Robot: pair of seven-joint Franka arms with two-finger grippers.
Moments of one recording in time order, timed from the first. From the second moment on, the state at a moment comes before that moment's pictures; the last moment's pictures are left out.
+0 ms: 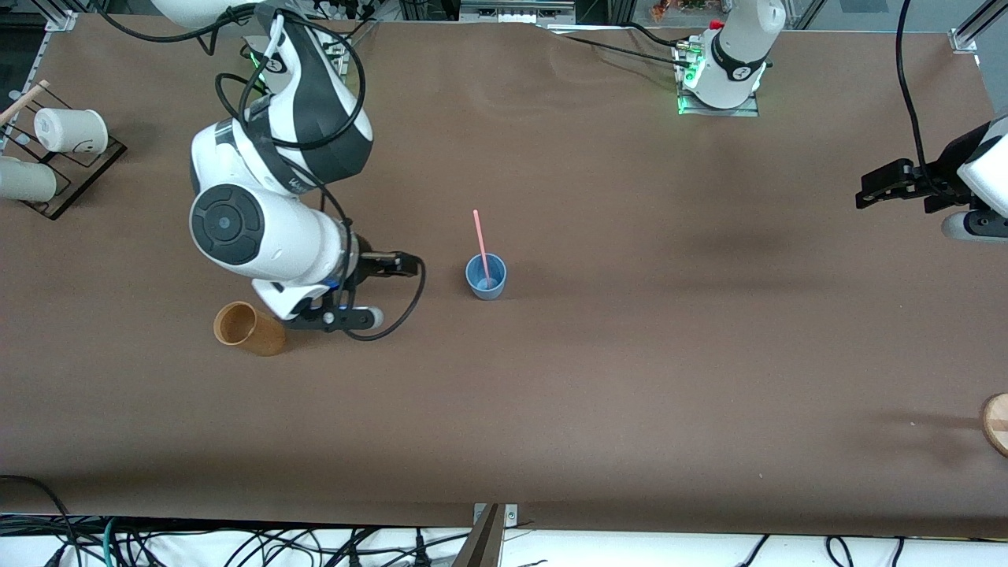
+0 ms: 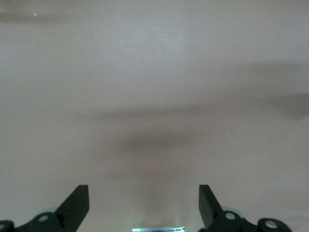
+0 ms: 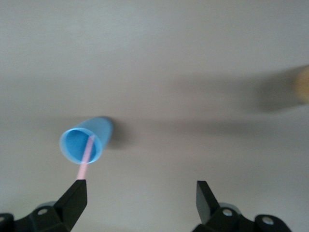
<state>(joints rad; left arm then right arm) 0.00 0.13 0.03 -1.45 -0.03 1.42 0.05 0.56 0.64 -0.24 -1.07 0.27 1.55 0.33</state>
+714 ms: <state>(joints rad) 0.00 0.13 0.03 -1.45 -0.03 1.42 0.05 0.39 0.42 -0.19 -1.50 0.12 1.83 0.26</state>
